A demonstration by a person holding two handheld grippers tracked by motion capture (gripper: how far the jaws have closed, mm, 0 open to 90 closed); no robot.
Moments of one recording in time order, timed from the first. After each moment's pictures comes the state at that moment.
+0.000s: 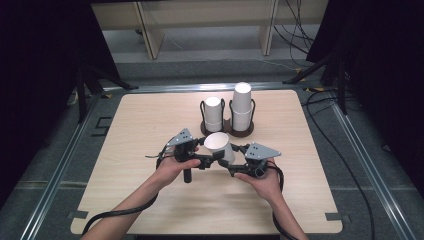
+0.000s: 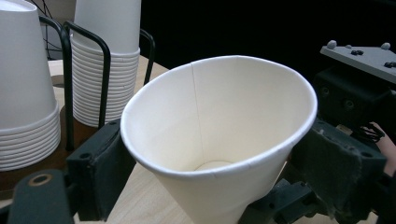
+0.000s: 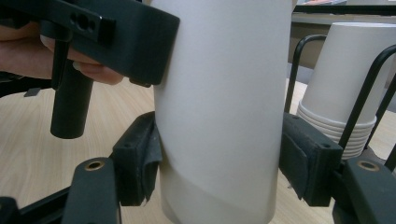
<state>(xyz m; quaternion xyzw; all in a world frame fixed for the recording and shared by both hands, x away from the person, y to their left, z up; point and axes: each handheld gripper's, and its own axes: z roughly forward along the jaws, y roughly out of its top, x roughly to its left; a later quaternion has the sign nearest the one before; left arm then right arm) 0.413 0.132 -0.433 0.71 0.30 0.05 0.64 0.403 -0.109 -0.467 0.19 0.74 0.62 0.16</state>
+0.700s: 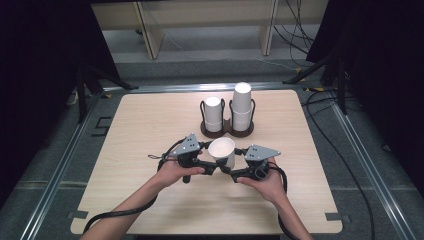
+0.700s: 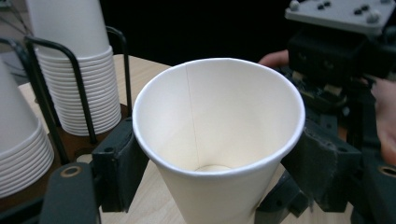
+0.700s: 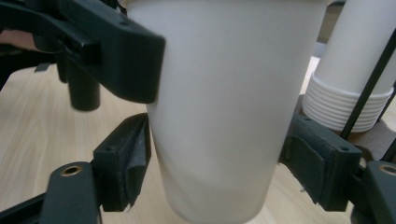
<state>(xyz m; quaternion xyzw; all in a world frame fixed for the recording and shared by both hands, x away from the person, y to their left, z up) 0.402 0.124 -0.436 0.76 0.20 0.10 0.61 0.398 -0.115 -0.469 0.19 0.78 0.58 0.13</state>
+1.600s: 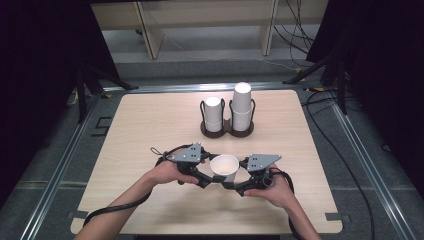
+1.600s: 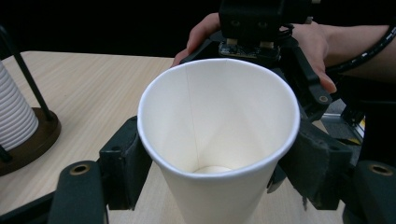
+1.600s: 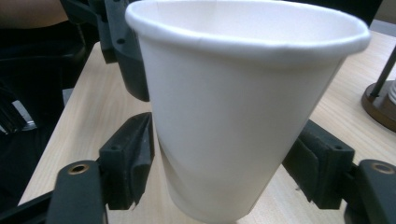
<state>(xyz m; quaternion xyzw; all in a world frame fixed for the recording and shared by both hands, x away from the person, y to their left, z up) 0.397 0.128 -0.439 0.81 0.05 0.03 0.58 0.381 -0.124 -0.472 0.11 0.81 0.57 0.05</state>
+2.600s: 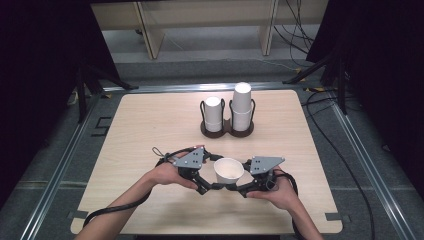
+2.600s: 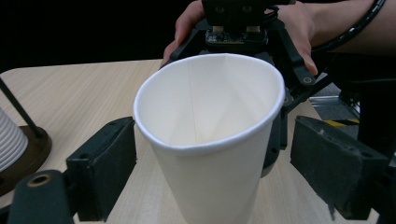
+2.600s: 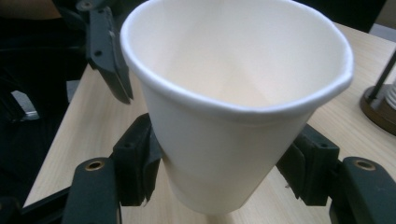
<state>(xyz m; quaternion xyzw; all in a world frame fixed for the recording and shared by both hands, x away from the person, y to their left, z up) 0.389 0.125 -0.438 0.82 0.01 0.05 0.57 0.372 -0.132 -0.467 0.10 0.82 0.56 0.06</state>
